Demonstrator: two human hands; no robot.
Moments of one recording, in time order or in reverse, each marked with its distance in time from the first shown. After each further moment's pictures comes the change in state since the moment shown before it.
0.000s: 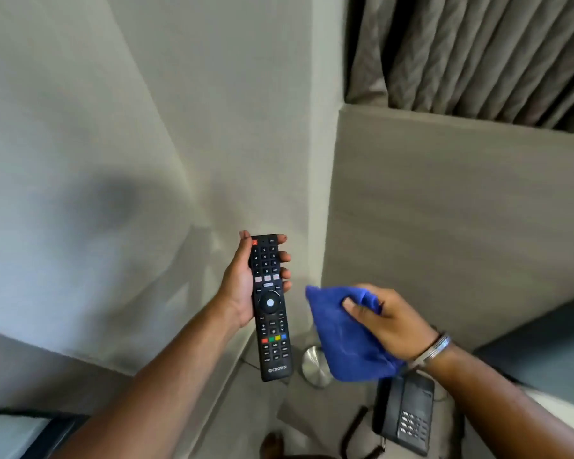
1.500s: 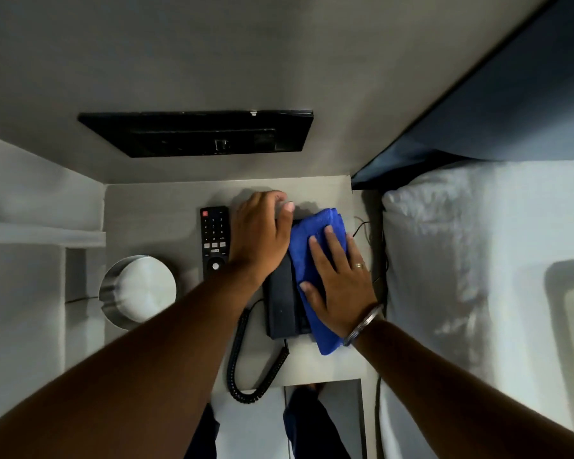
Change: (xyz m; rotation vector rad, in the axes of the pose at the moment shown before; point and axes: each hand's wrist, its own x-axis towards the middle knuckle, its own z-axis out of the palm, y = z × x) left_hand 0.209 -0.570 -0.001 1.490 -0.252 0.222; right_hand -0.166 0.560 -0.010 -0.943 0.208 0.648
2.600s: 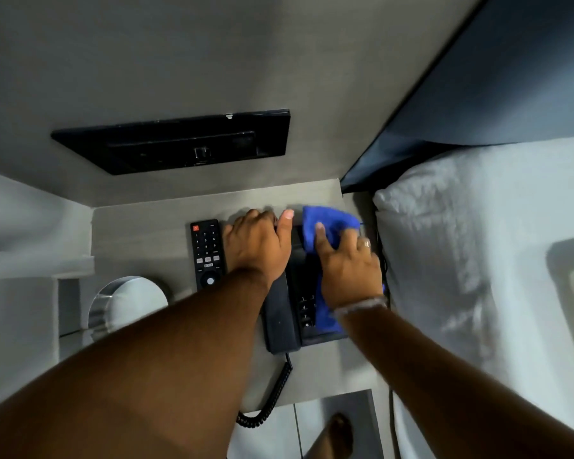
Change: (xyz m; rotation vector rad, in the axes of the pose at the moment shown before) left_hand 0.002 0.004 0.015 0.377 -0.078 -0.050; right_hand 0.021 -0.016 -0.029 -0.185 0.010 0.285
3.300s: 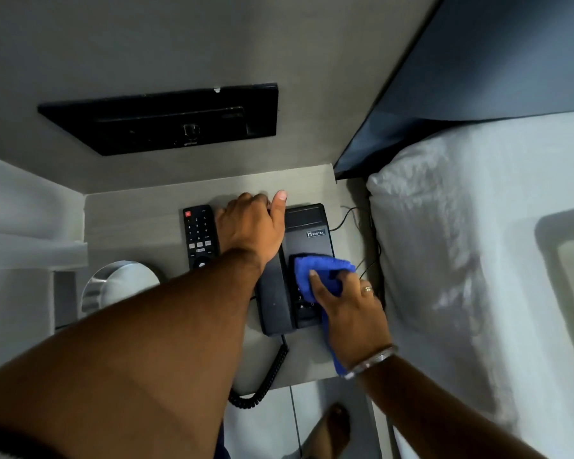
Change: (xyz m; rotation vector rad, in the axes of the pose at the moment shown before) left_hand 0.002 0.001 0.005 -0.016 0.057 0.003; right_hand -0.078 0.013 0.033 0.157 0.049 -0.119
